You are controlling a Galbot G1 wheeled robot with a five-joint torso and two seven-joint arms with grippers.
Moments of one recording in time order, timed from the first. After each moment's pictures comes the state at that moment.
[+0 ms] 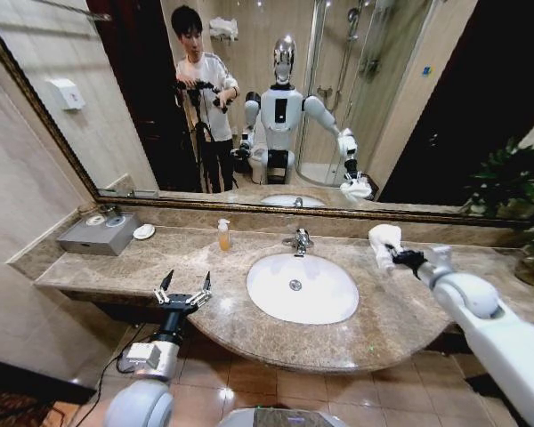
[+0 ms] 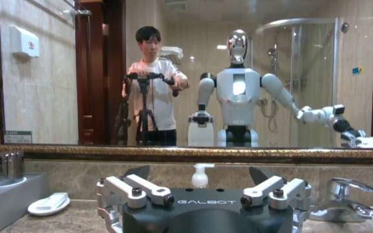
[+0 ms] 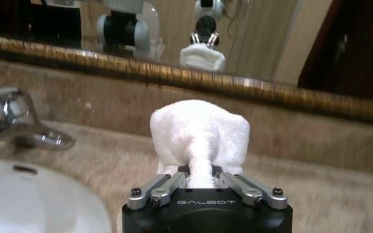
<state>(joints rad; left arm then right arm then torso) 1.82 -1.37 -0.56 -2.36 -0.15 -0.03 -0.11 -1.25 0.78 0.66 1.78 0.68 -0.49 0.02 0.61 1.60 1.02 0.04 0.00</state>
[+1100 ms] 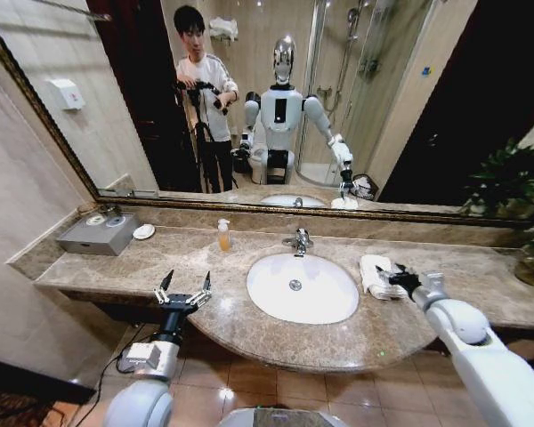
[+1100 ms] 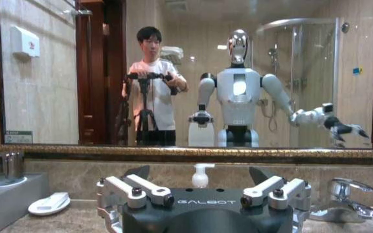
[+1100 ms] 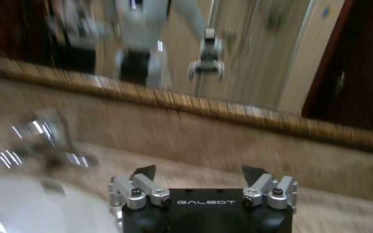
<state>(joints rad) 1.82 -1.37 -0.56 -2.36 -0.15 -0.03 -0.11 -1.37 0.92 0.77 1.95 0.52 -0.38 -0.03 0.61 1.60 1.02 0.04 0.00</state>
